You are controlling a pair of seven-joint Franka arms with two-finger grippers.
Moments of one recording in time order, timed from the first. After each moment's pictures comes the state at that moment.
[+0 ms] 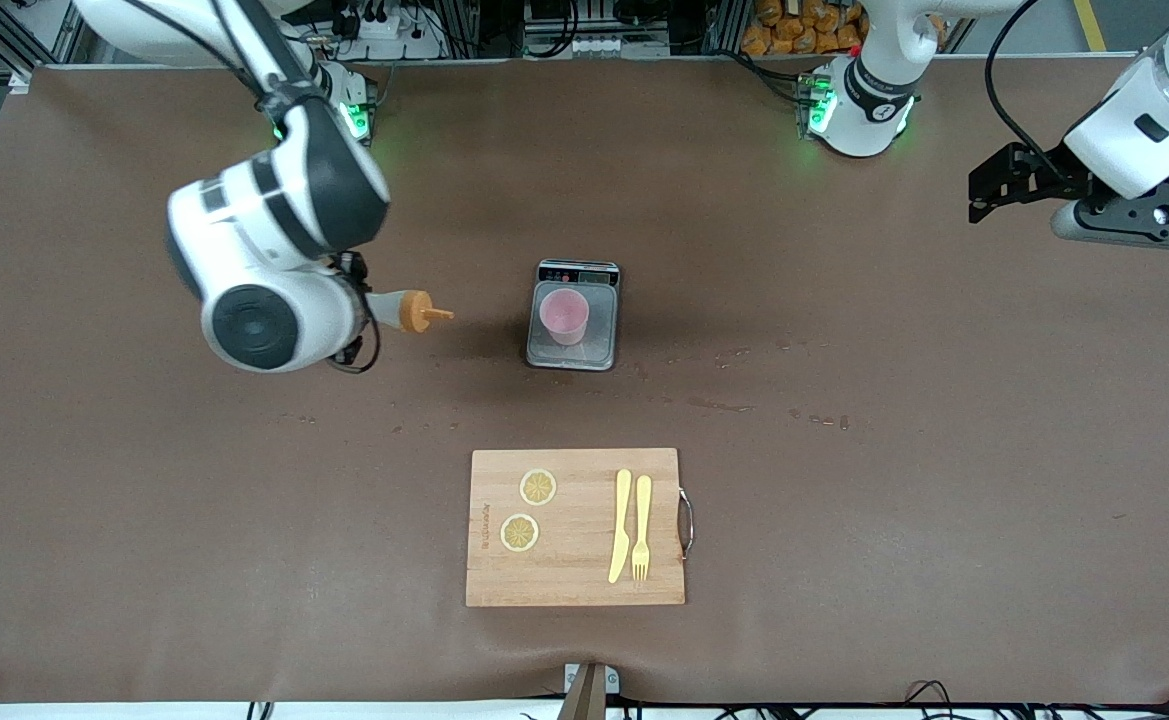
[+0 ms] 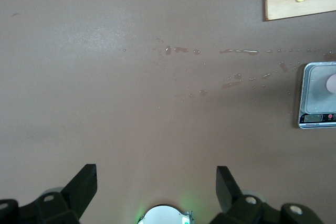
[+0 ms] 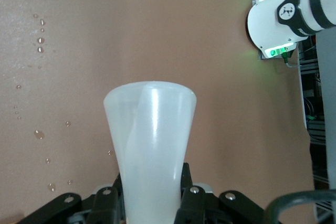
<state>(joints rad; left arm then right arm) -0.16 -0.02 -0.03 -1.52 -0.01 1.41 -0.04 0.29 0.44 0.07 -1.40 0.09 1.37 1.99</state>
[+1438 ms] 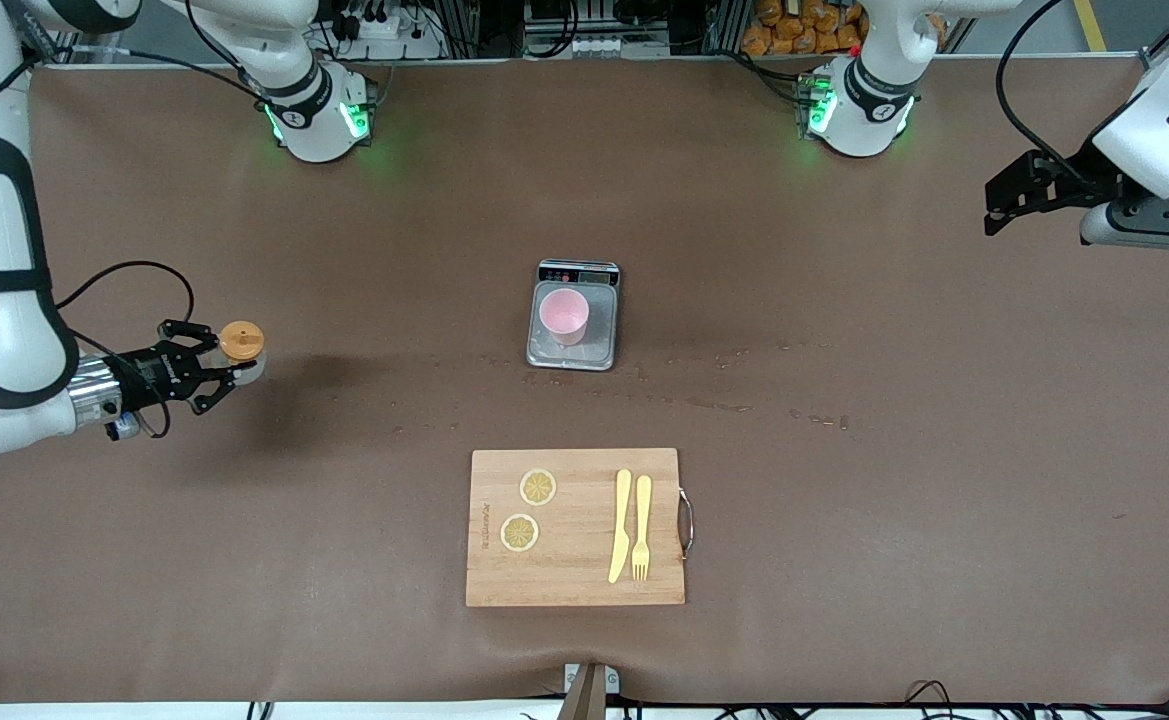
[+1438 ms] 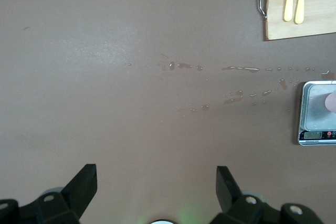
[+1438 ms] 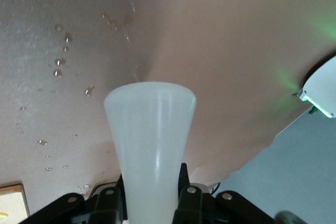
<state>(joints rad) -0.14 -0.02 -0.02 -1.52 -0.01 1.47 -0.05 -0.28 0.63 0.06 -1.54 0.43 1.44 0.97</state>
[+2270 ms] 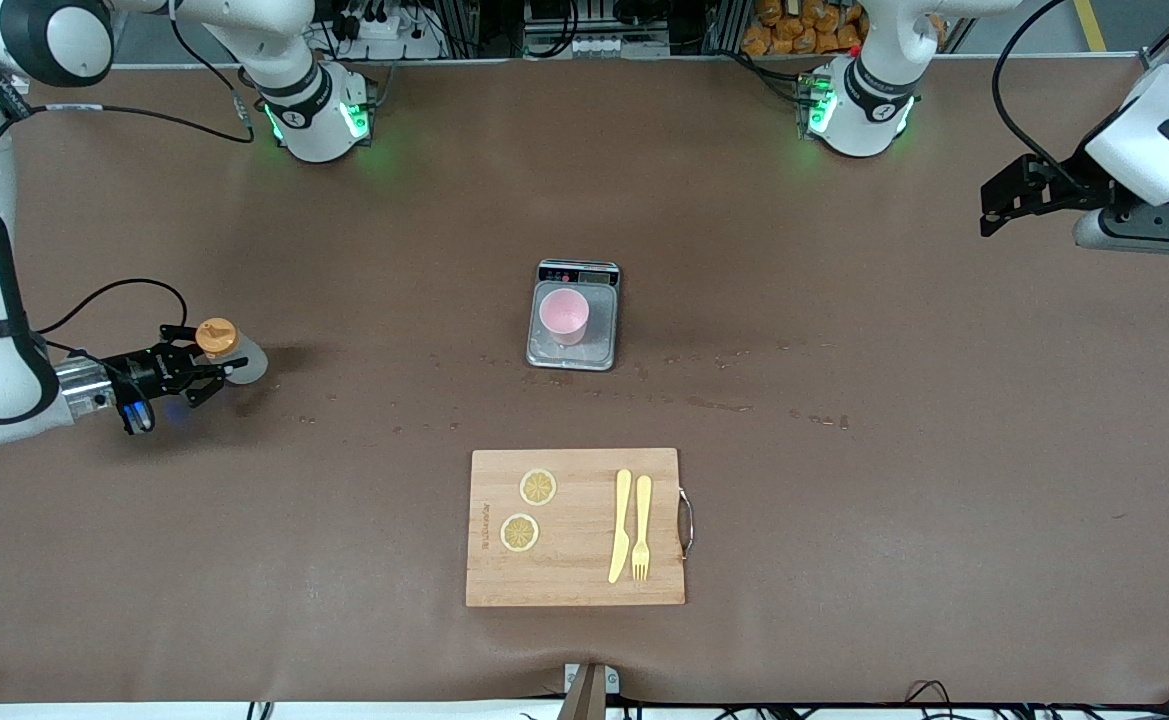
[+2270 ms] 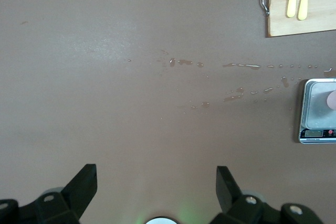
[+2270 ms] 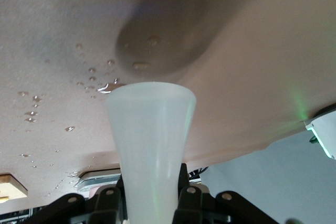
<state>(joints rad) -0.14 -0.02 -0.02 -1.53 -0.01 1.47 -0.05 -0.44 0.79 0.06 -1.56 0.50 1.44 0.64</state>
